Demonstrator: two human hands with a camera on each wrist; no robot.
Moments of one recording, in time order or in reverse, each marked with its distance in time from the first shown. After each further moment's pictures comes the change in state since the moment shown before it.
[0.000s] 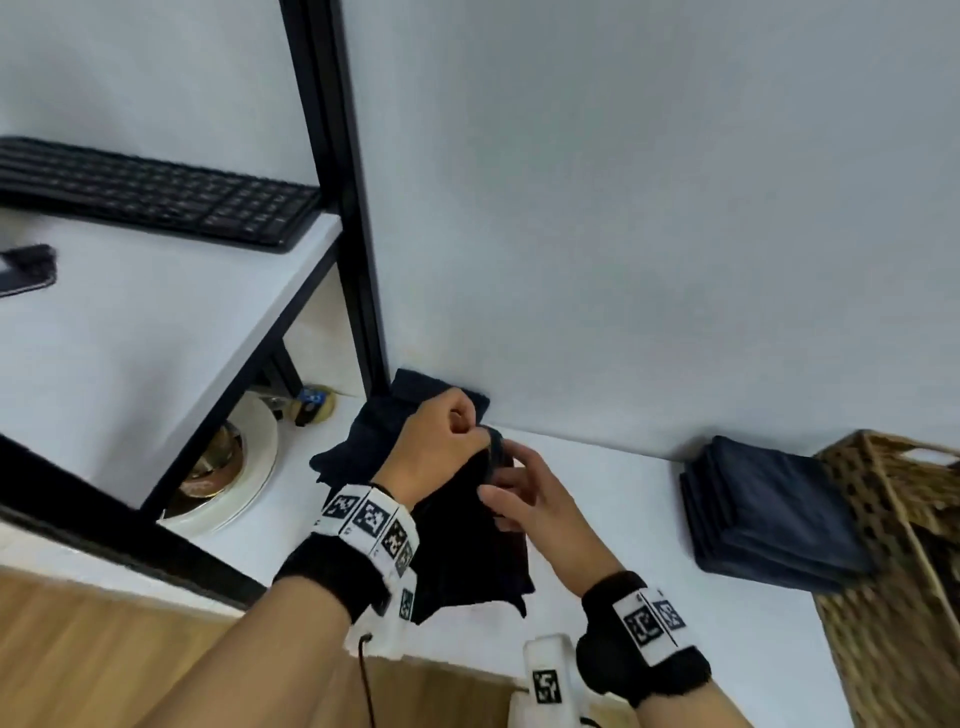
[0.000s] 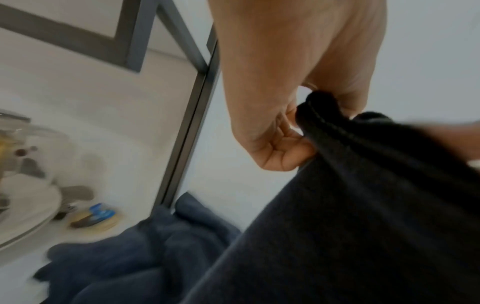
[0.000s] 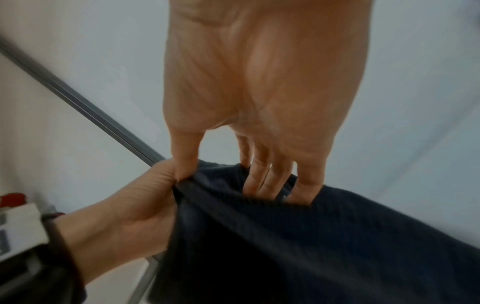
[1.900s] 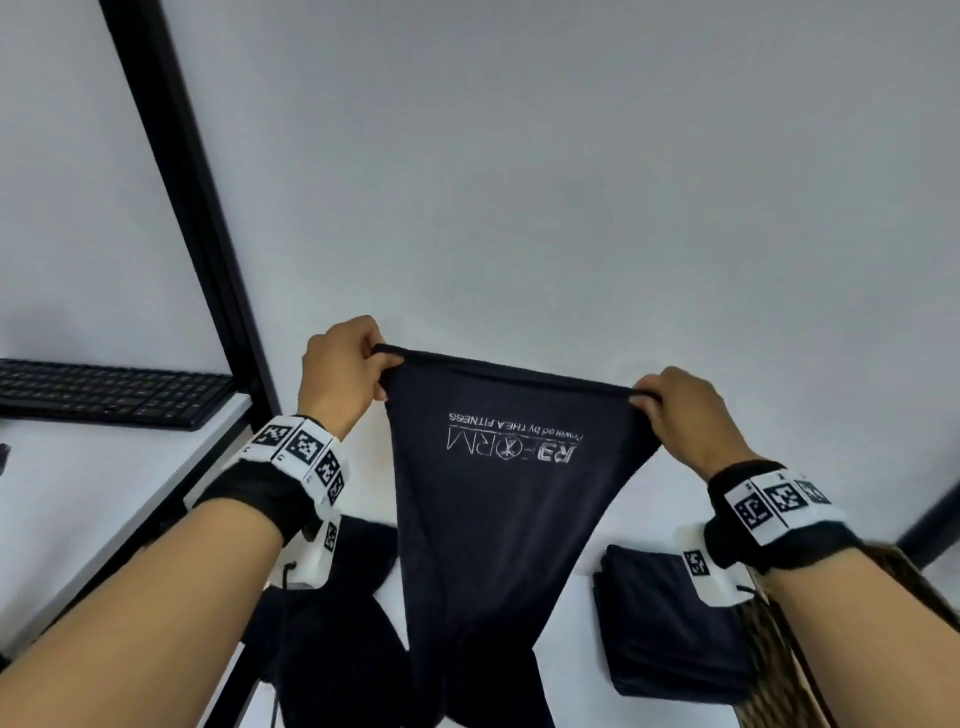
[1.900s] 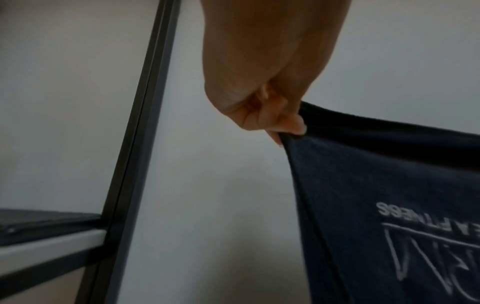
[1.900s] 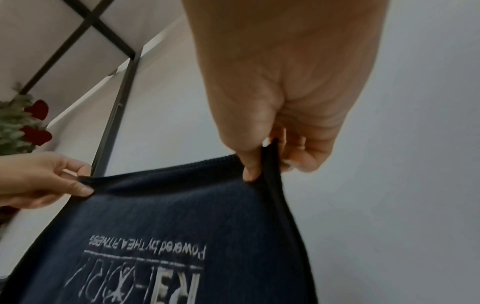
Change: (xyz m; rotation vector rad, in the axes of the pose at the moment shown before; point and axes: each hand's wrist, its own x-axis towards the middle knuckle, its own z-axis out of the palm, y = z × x) left_hand 0.042 0.224 -0.038 0.175 0.492 0.313; right_hand -0.048 -0.188 -0.296 -1.180 0.686 -0.376
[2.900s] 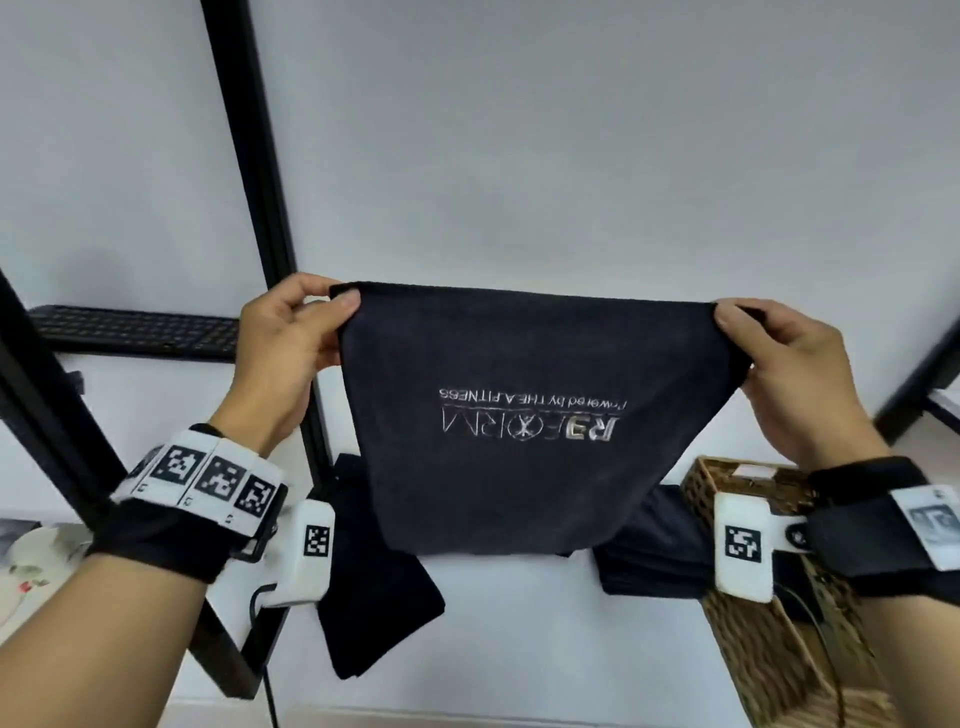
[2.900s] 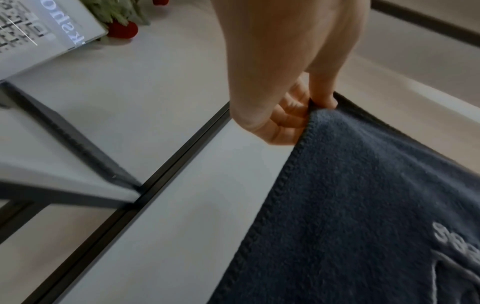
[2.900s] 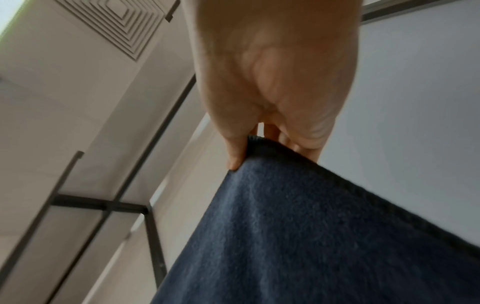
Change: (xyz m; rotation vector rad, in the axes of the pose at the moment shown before) left_hand -0.115 0.001 -0.114 -0.837 -0.003 -0.021; right_hand -0.147 -0.086 -0.111 1.136 0.300 0.159
